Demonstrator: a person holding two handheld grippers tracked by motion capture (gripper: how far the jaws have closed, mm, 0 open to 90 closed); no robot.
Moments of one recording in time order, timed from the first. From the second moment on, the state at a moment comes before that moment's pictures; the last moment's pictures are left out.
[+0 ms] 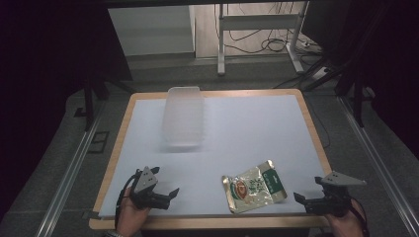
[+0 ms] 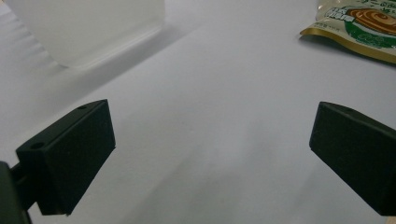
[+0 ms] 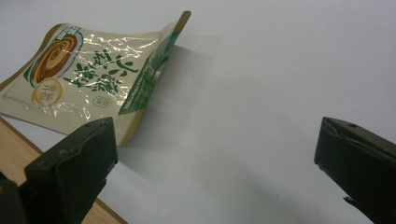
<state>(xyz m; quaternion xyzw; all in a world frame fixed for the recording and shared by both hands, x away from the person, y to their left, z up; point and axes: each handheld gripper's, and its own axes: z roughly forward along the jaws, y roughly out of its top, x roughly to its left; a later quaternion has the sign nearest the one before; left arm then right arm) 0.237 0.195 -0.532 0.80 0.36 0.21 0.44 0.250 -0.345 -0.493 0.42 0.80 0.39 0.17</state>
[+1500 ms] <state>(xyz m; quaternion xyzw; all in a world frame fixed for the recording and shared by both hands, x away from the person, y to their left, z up) 0.238 0.192 -0.534 0.81 0.36 0.21 0.41 0.274 -0.296 -0.493 0.38 0.83 0.40 0.13</state>
